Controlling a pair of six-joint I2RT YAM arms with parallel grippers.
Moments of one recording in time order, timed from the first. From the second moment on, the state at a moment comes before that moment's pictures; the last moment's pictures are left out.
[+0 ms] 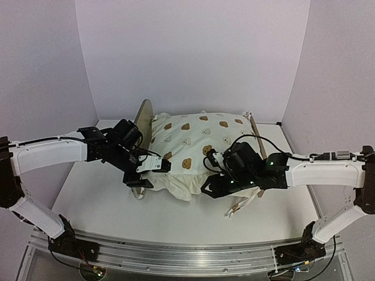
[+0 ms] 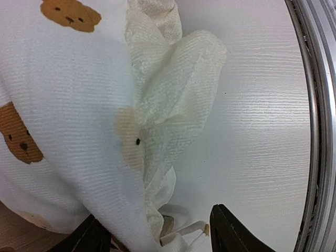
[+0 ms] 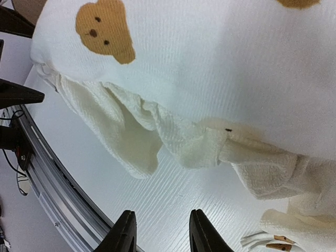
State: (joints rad) left arm -0.81 1.43 1.10 -0.65 0.20 0.83; right arm 1.01 1.45 0.96 -0.33 -0.03 0.58
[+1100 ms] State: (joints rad) left arm -0.79 1.69 1.29 -0.76 0.20 0.73; right arm 1.18 1.51 0.89 -0.03 -0.02 0.39
